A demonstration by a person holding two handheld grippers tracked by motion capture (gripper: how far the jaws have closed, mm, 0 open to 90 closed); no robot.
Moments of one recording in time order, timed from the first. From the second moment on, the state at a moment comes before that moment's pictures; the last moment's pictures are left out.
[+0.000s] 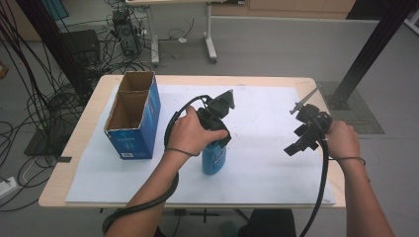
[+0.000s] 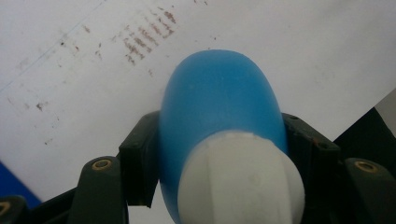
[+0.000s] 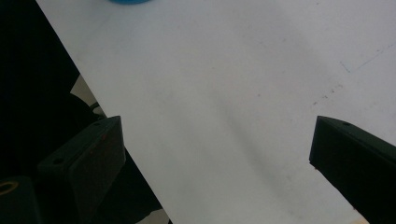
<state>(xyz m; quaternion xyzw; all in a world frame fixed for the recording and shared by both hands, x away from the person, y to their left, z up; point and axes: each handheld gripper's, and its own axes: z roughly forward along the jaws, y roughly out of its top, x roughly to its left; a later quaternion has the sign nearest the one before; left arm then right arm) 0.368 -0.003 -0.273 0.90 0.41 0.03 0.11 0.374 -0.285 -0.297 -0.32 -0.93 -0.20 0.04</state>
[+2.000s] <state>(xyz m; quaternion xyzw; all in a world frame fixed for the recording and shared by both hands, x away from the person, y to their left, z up) 0.366 -0.004 -0.273 0.90 0.41 0.03 0.11 0.375 -0.283 -0.296 -0.31 -0.93 -0.20 0.04</state>
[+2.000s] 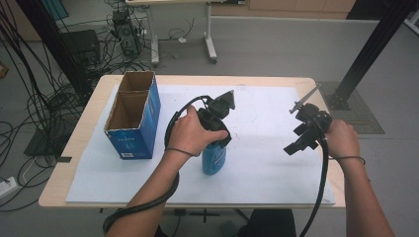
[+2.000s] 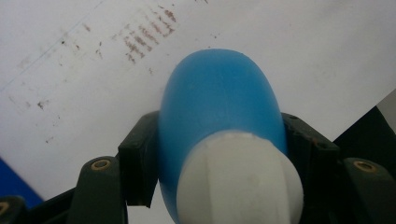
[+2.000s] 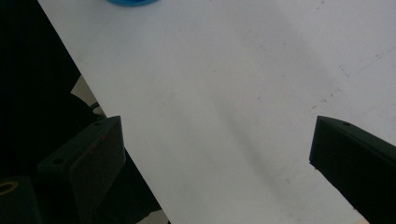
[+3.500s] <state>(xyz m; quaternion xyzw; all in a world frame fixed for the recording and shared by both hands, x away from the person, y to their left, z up) 0.367 -0.005 -0.272 0.90 0.41 0.03 0.10 0.378 -0.280 -0.294 -0.31 -0.93 -0.20 0.03</state>
